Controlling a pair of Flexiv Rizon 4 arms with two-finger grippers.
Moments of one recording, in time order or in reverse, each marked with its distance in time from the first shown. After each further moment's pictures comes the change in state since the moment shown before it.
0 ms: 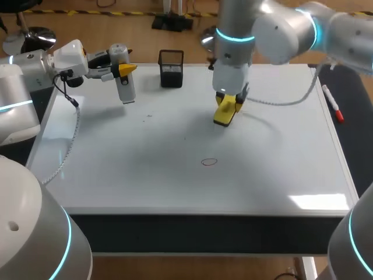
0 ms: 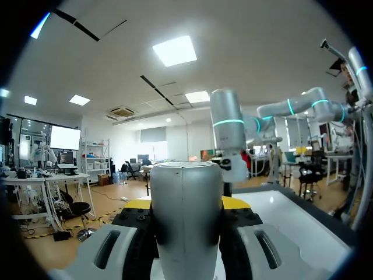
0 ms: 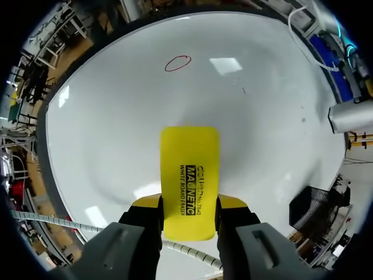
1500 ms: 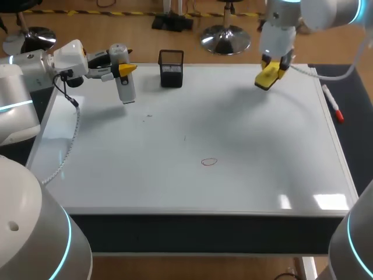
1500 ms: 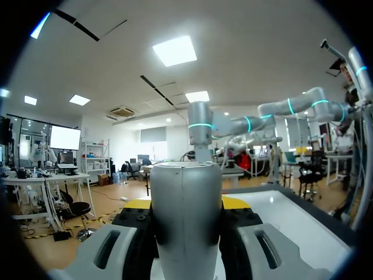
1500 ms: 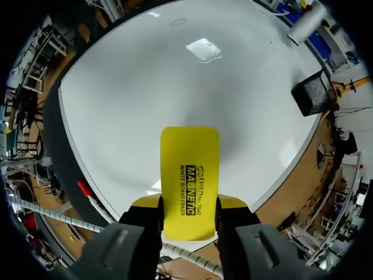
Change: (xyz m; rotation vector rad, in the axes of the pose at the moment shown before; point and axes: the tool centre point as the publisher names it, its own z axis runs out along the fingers) left arm 0.000 0.000 0.000 0.000 0.000 0.000; right arm 0.076 -0.173 -0.034 0.029 -0.015 0.244
